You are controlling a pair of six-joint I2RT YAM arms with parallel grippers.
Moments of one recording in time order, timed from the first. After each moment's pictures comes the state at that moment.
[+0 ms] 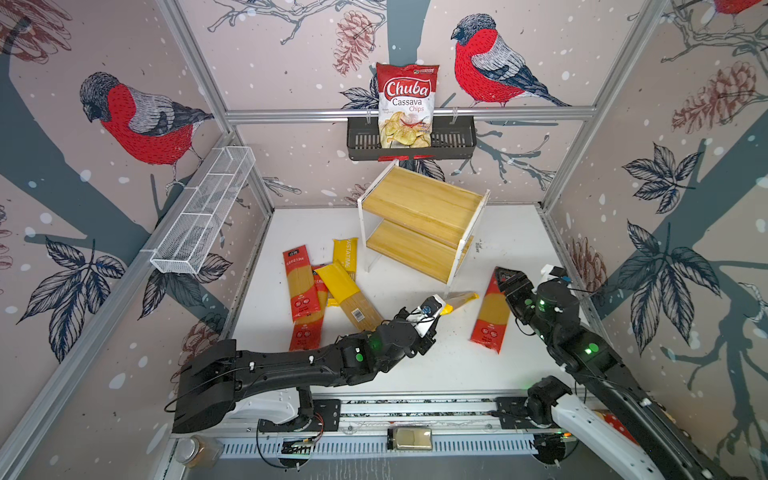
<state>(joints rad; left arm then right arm) -1.27 1.22 0.66 0.27 -0.41 -0.03 0.51 0.64 0.60 -0.39 0.15 1.15</state>
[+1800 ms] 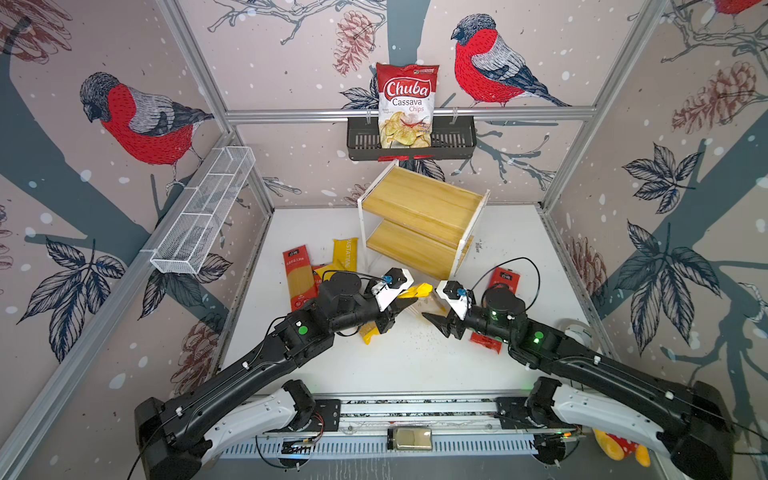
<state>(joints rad) -0.85 0.90 0.85 -0.23 0.30 0.15 0.92 0.91 0.57 0.04 -0.15 -0.16</state>
